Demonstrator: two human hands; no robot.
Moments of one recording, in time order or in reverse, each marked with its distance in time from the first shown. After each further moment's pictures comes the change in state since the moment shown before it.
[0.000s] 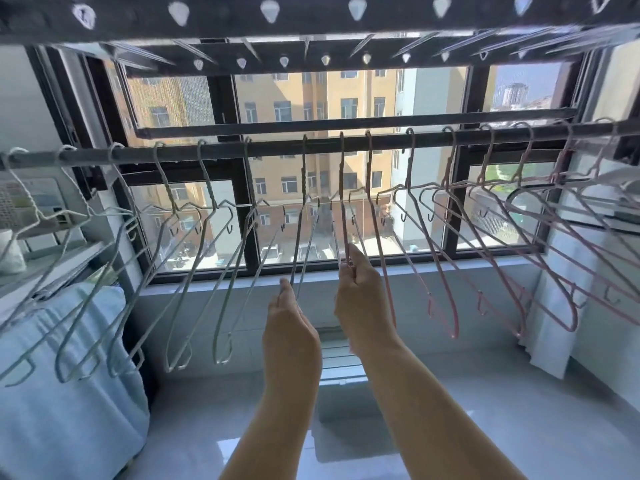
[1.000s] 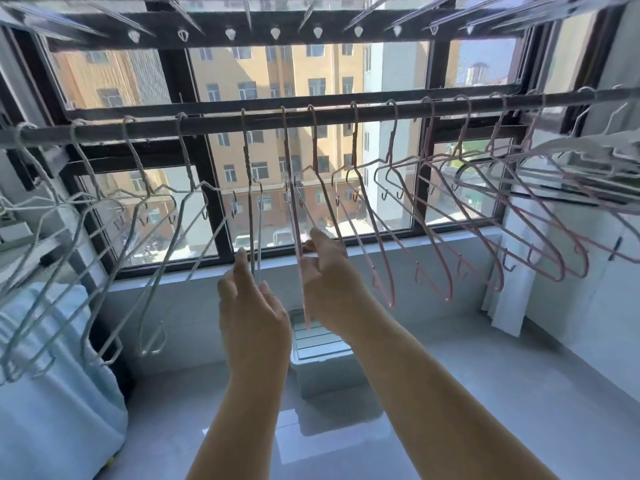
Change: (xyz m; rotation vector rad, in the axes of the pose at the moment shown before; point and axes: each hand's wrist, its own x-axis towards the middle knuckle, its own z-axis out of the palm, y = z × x) left_hand -0.017 0.005 -0.012 0.025 0.141 0.090; right_hand -0.046 -0.044 -0.022 -0.319 -0.172 -0.005
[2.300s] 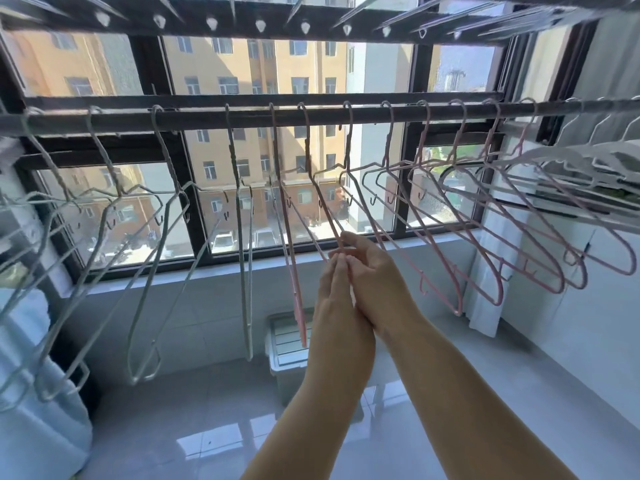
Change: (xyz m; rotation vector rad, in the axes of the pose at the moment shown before) left_hand -0.024 0.064 0.049 -0.364 -0.470 0.134; right_hand 0.033 0.053 -0.041 0.332 0.219 0.105
